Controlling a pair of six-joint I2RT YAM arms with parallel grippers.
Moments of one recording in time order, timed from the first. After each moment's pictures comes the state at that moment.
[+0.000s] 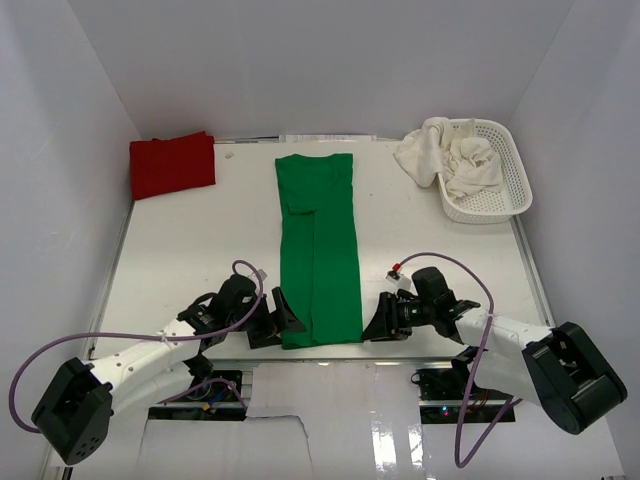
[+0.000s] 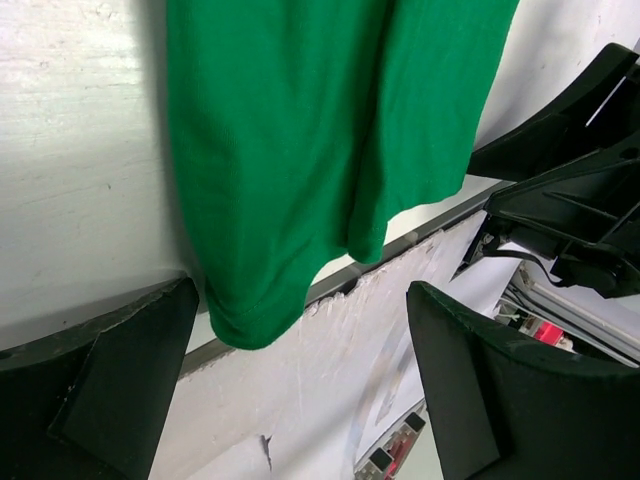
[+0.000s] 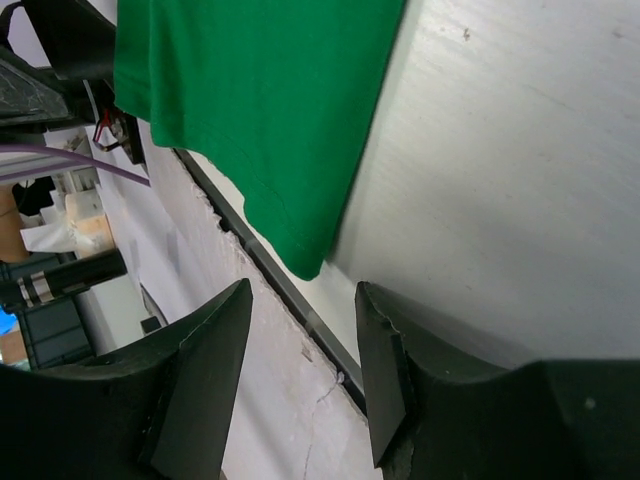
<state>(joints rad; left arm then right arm) -0.69 0.87 0.27 -0.23 0.33 -1.04 0.55 1.09 0.20 0.04 -0.73 0.65</state>
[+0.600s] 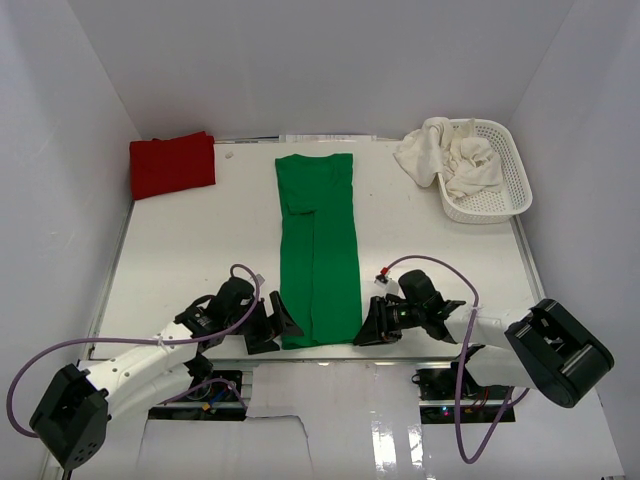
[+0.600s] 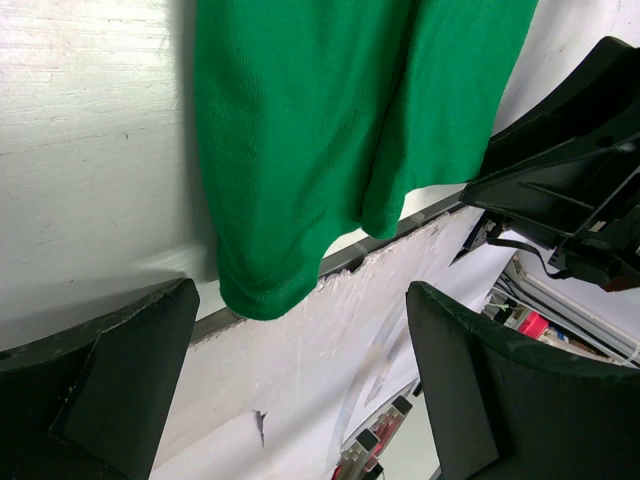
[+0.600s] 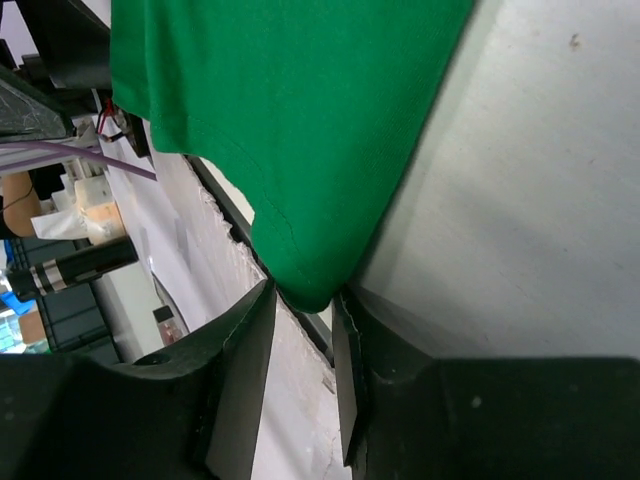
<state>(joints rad) -0.69 0.84 0.27 -0.31 0.36 -1.07 0.68 1.25 0.20 0.24 -0.70 0.78</state>
